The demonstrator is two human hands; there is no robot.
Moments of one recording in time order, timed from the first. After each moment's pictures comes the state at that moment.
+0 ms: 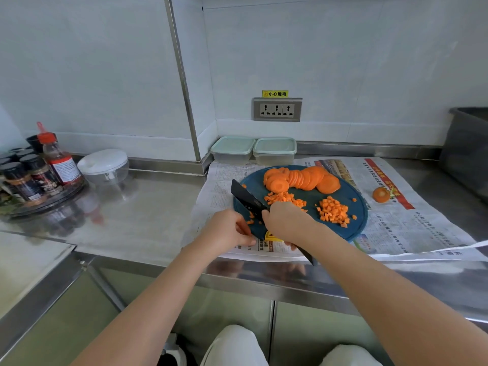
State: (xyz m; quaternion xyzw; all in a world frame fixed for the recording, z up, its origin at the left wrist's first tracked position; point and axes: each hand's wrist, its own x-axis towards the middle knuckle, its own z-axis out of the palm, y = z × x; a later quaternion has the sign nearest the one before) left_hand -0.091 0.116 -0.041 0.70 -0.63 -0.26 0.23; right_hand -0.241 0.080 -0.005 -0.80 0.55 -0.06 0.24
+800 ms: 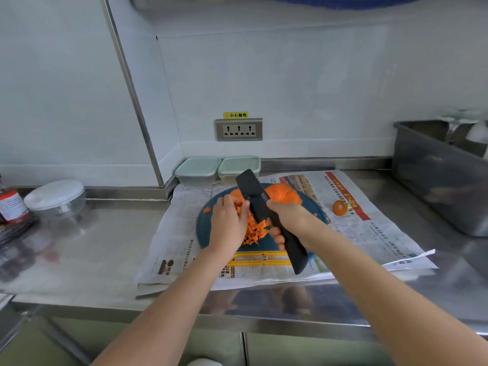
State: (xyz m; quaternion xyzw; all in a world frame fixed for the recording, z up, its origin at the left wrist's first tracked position) left_hand -0.168 0.038 -0.044 0.67 -0.61 -0.01 0.43; right_hand -0.317 0.050 0.021 -0.53 0.55 -0.24 0.60
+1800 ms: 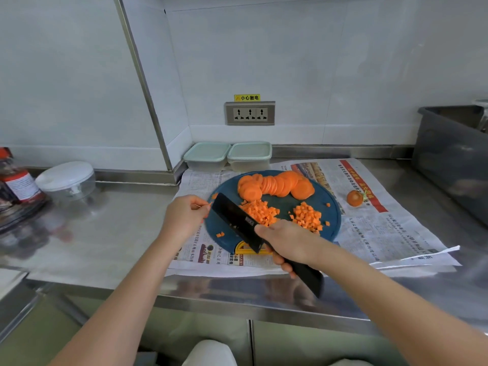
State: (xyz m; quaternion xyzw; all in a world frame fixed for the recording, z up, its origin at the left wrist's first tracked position) left_hand -0.082 0.073 -0.029 0.74 -0.53 -0.16 0.38; right_hand -0.307 0.078 -0.006 -0.68 0.51 -0.10 0.51
